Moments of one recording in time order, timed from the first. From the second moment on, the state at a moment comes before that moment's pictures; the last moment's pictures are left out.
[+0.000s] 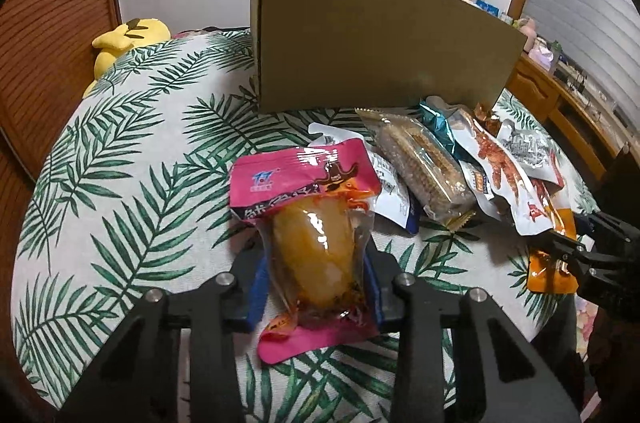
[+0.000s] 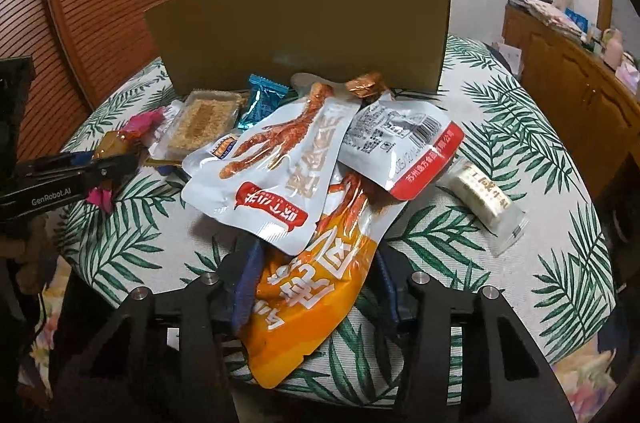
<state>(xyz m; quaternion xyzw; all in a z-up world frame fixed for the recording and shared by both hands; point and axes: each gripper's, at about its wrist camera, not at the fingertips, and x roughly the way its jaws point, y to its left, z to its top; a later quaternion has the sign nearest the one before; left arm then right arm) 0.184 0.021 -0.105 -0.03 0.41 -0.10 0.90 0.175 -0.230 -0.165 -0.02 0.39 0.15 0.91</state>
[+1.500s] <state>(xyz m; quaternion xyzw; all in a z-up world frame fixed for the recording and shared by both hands) 0.173 0.018 -0.002 -0.05 0.29 -0.12 0.95 0.188 -0.245 -0.064 -0.09 0.28 0.16 0.94</state>
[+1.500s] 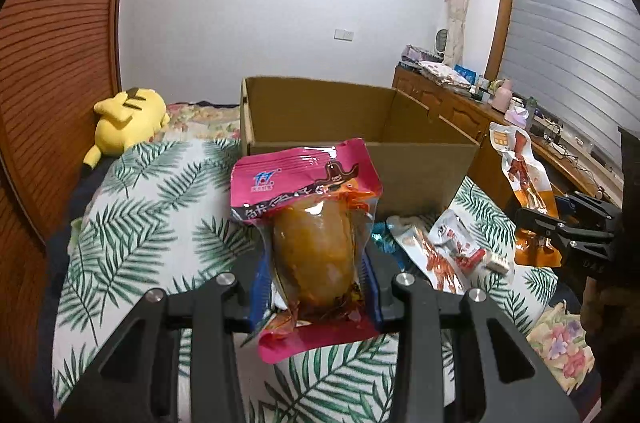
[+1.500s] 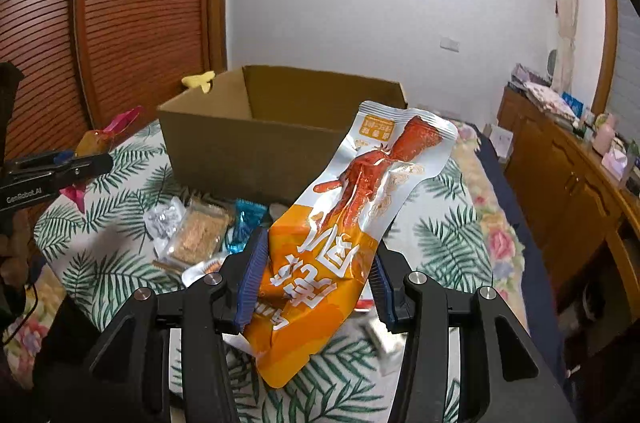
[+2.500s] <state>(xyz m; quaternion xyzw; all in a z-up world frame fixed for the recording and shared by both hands) 0.312 -0.006 0.056 -0.01 0.27 -0.13 0.95 0.316 -0.198 -0.015 -0.09 0.24 0.22 0.94</state>
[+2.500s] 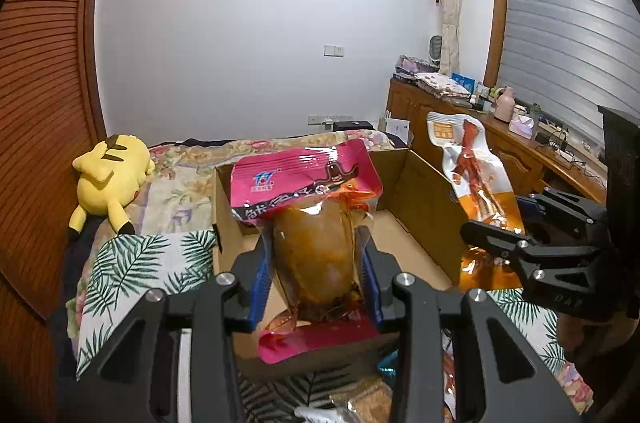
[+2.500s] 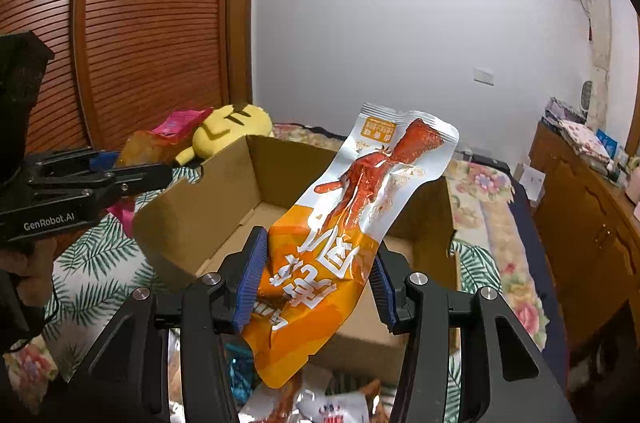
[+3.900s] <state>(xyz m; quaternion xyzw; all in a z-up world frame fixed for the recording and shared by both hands) 0.347 -0.031 0.020 0.05 0.33 -0.11 0.94 0.323 -0.197 -0.043 -0.05 0.28 0.24 0.93</state>
